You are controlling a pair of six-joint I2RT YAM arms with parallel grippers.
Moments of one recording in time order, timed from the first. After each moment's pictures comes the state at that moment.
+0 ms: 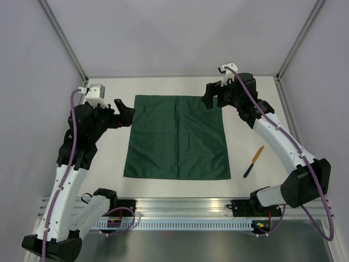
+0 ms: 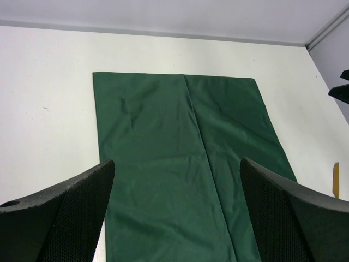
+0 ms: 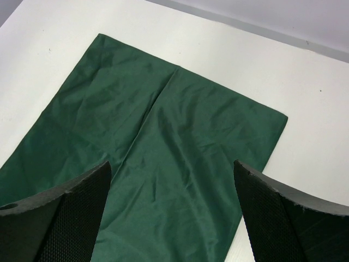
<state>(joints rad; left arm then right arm) -0.19 0.82 1.06 -0.47 0.11 -0.27 0.35 1.40 1.28 -0.28 -0.18 0.07</state>
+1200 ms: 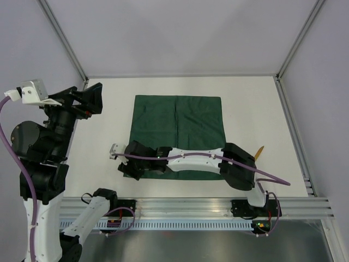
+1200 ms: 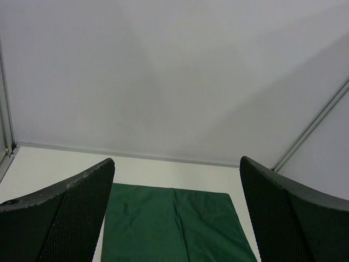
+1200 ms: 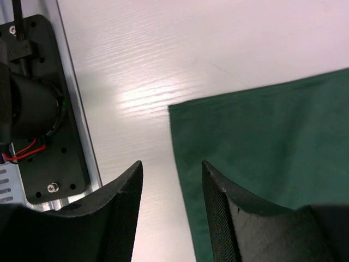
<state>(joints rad) -0.19 0.77 1.49 -0.48 -0.06 -0.32 1.26 2.01 1.57 -0.26 -0.04 0.01</state>
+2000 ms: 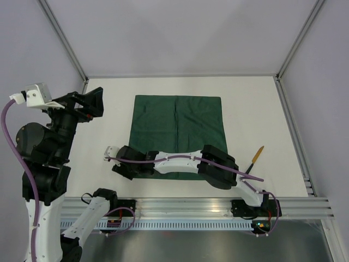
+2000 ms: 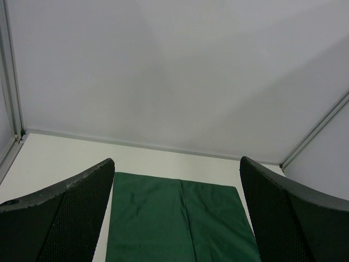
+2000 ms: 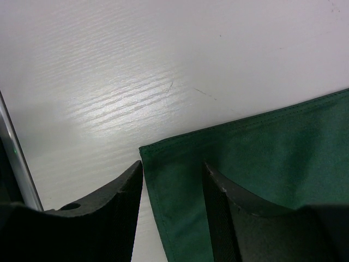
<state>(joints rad) -0.19 0.73 1.43 -0.50 -0.10 -0.32 1.29 2.27 1.74 -0.21 0.07 0.01</state>
